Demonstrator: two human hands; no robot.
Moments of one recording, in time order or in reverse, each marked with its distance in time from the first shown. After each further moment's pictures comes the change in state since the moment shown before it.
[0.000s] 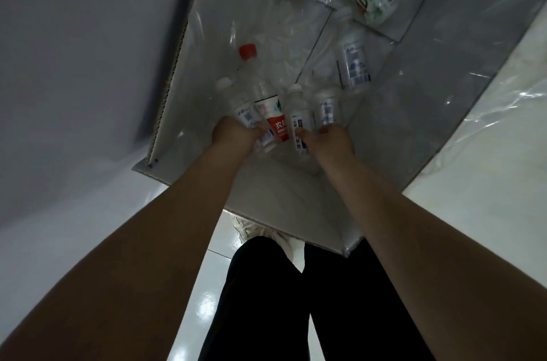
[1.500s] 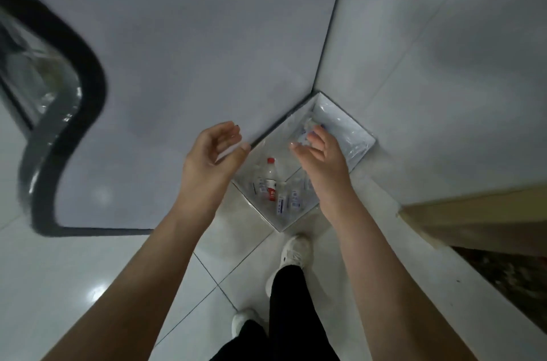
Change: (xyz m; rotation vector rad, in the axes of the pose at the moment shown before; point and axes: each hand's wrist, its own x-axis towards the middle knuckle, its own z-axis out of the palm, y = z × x) left_hand -0.542 0.020 -0.149 -0.946 0.453 0.789; right_hand -0.456 -0.093 -0.214 0.372 -0.198 -0.806
